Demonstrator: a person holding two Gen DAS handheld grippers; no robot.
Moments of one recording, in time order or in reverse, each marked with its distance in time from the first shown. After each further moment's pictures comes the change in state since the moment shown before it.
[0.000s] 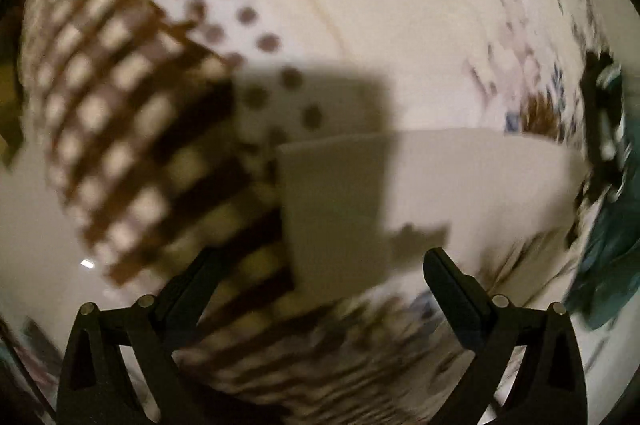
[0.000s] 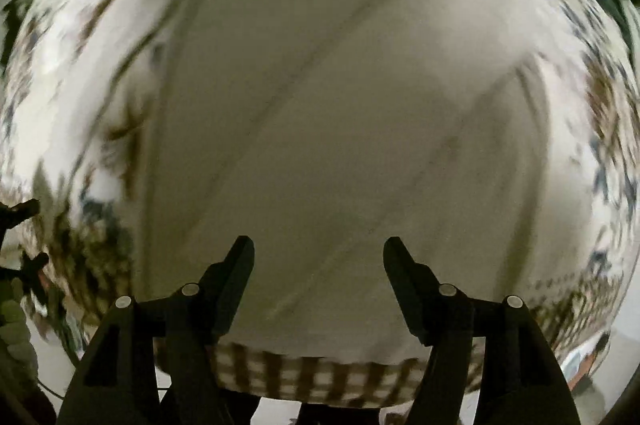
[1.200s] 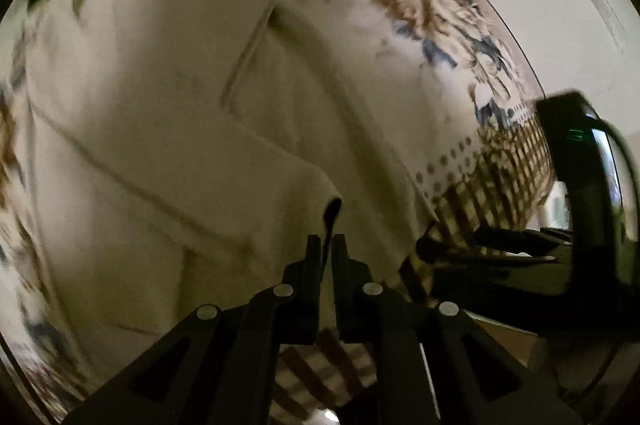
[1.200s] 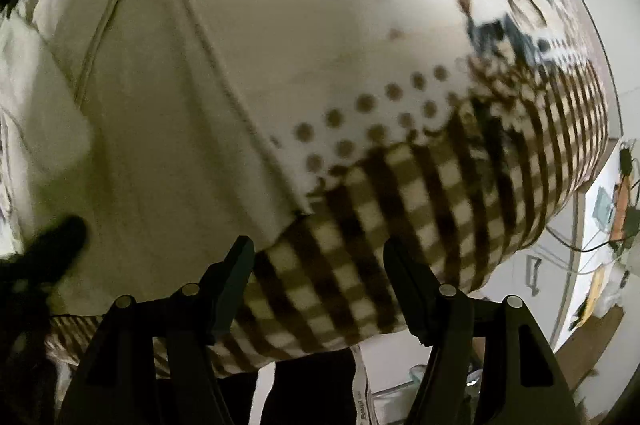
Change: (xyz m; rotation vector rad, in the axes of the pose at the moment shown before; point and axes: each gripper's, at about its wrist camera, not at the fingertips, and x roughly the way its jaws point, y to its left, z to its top) left arm 0.071 -0.251 -0.360 1.430 0.213 -0.015; right arm -0.005 -0.363 -0.203 0.504 0.042 -0.021
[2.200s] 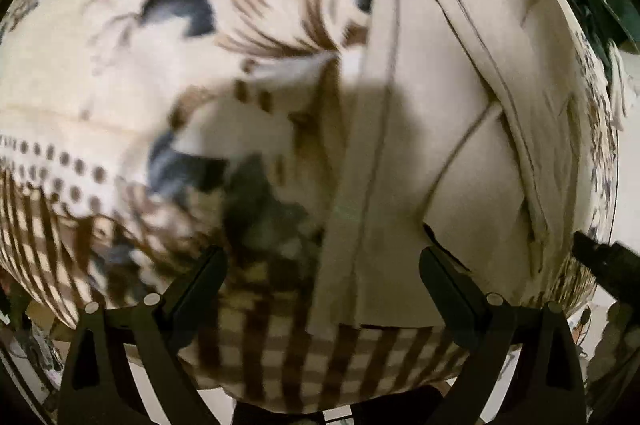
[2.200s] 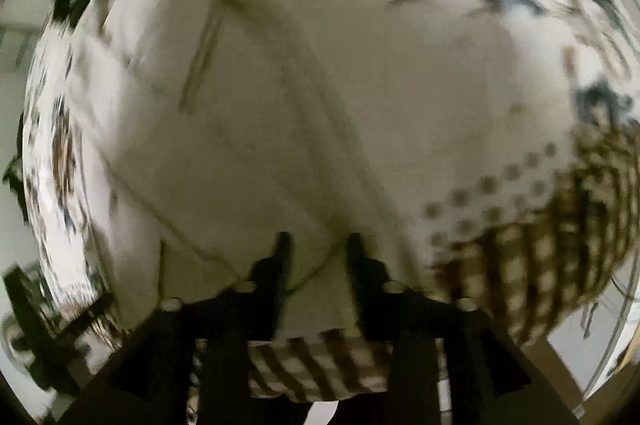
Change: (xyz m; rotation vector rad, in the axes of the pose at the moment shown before) left arm -0.036 0.163 -0.118 -0.591 0.021 0.175; right arm -0.071 -0.174 0.044 -0.029 -0.062 0.219
